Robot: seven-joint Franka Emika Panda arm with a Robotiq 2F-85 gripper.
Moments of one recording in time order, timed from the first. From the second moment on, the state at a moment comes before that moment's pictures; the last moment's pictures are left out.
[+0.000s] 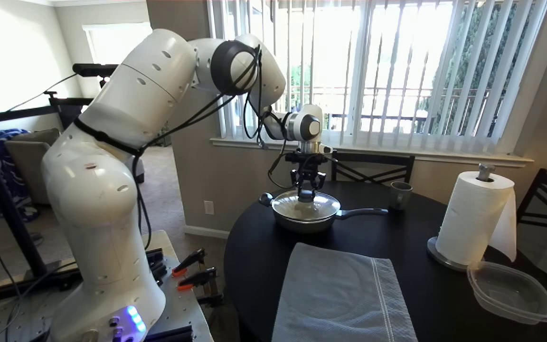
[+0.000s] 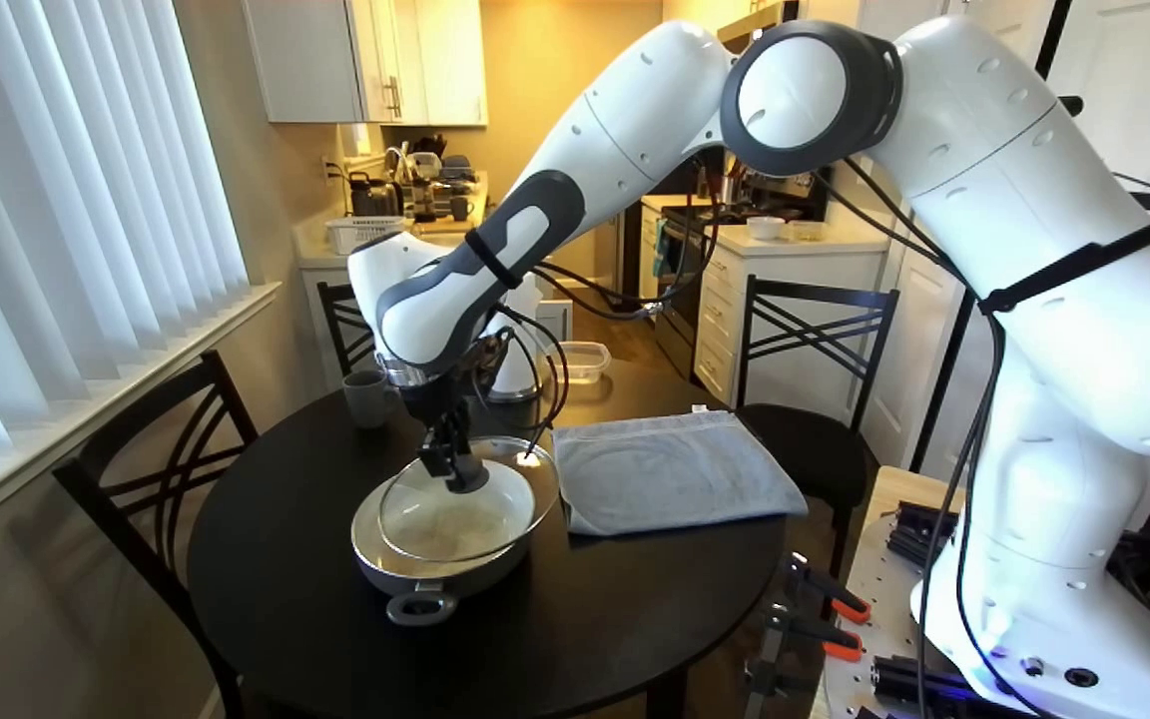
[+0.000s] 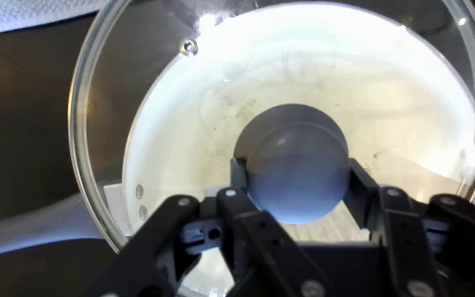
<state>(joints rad) 0.19 0.75 0.10 -1.55 -0.21 2.12 -0.13</state>
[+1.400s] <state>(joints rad) 0.12 0.78 0.15 -1.53 -0.16 2.26 -0.29</state>
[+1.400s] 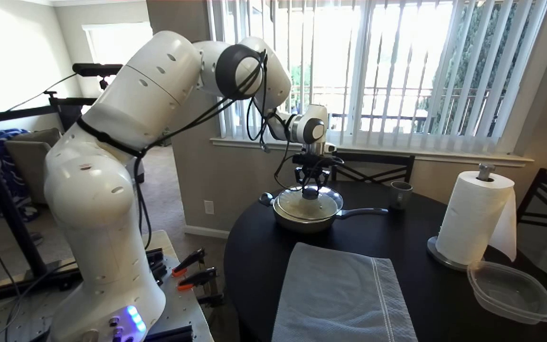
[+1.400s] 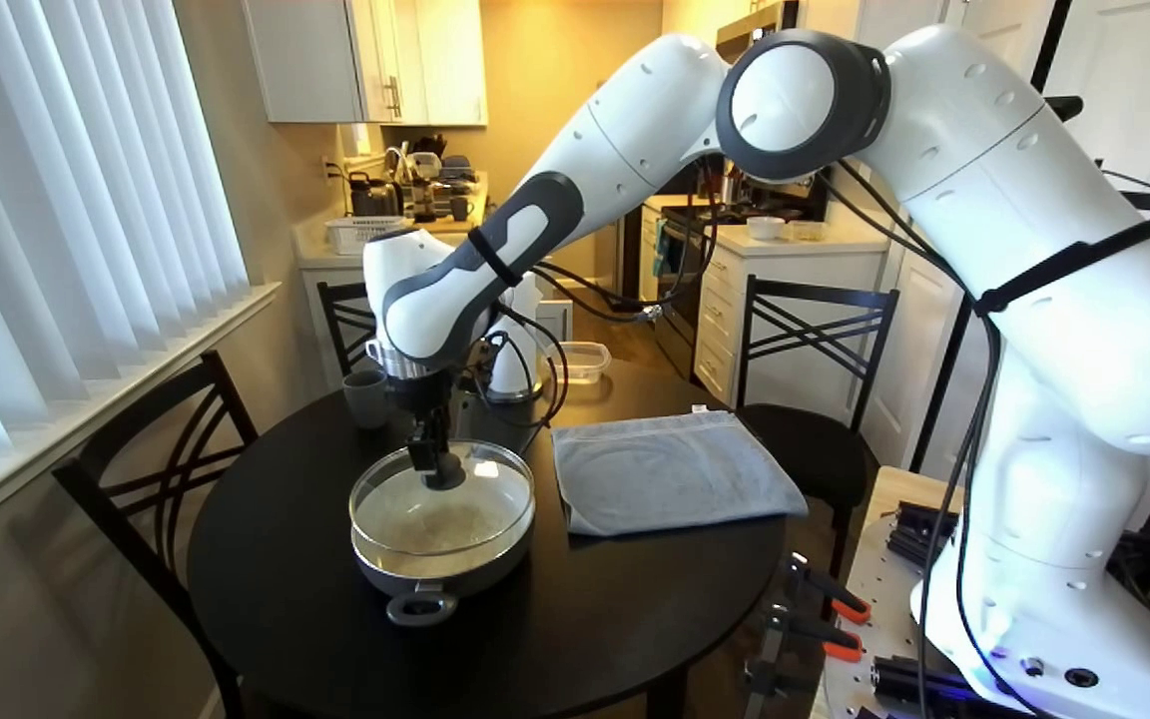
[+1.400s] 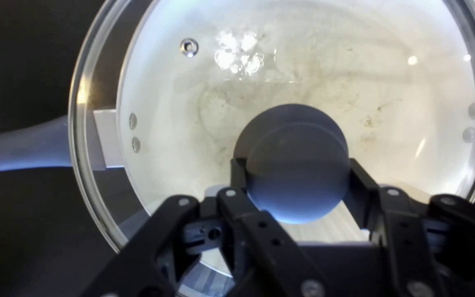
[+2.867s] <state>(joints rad) 0.12 0.80 0.17 -1.53 -0.16 2.24 -0.31</state>
